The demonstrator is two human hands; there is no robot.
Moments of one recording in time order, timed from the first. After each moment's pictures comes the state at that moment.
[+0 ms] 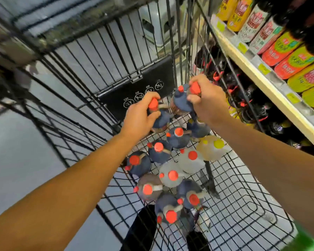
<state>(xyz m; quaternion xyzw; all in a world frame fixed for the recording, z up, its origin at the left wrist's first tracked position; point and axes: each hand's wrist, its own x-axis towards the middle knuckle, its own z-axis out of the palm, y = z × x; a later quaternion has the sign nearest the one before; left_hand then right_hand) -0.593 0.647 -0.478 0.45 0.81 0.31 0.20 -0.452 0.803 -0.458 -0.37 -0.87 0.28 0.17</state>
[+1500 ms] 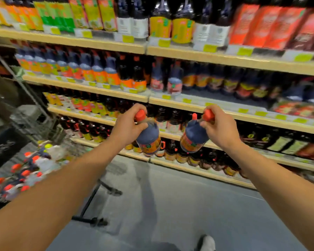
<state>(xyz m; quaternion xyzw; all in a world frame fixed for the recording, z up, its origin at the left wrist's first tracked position) 0.150 0.517 -0.145 0.74 0.55 0.34 0.20 0.433 0.502 -0.144 -0.67 -0.67 0.10 0.32</state>
